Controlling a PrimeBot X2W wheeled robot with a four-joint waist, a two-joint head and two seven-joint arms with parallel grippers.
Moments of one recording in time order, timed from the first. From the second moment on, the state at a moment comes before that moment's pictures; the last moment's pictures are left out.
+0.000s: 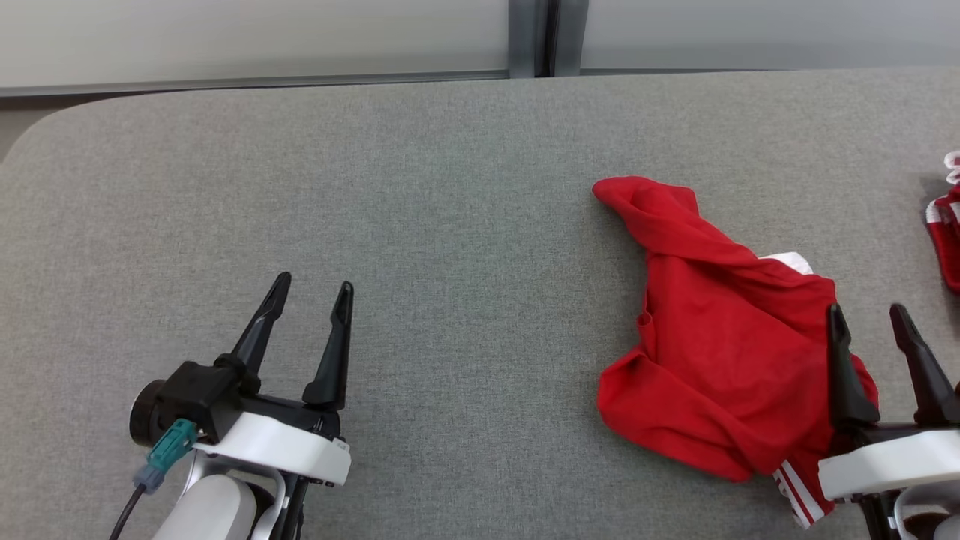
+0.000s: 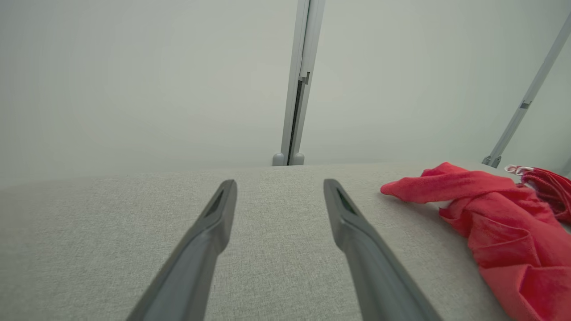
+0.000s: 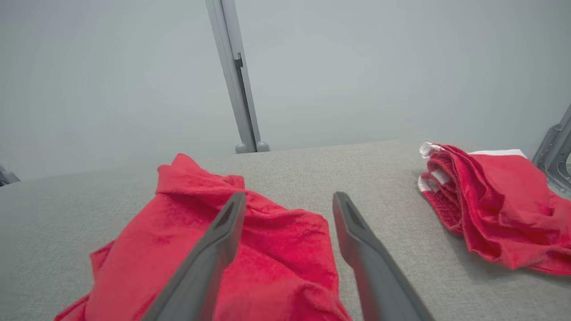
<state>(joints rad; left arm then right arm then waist) -0.21 0.27 -0.40 0.09 -0.48 0.08 -0.26 0.00 -0.10 -0.09 -0.05 0.22 0.13 0.00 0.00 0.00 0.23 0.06</state>
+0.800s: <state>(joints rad) -0.12 0.30 -0.42 0.05 -0.47 0.12 -0.21 0.07 -0.11 0.00 -0.20 0.18 0.13 0.06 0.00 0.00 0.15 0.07</state>
